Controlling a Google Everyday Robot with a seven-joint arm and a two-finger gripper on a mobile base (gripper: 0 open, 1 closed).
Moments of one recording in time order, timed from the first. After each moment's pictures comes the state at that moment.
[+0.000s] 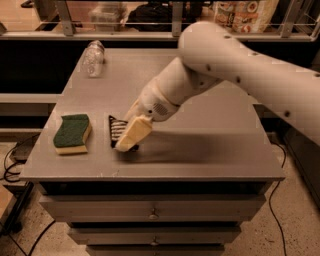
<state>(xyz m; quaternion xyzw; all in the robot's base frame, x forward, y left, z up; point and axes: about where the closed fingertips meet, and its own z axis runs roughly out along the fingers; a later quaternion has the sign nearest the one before) 0.513 0.086 0.848 -0.64 0.68 0.27 0.24</state>
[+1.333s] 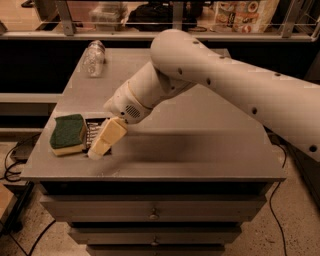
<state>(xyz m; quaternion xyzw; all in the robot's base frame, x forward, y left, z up) 0.505 0.154 0.849 -0.65 0.64 0.32 0.26</state>
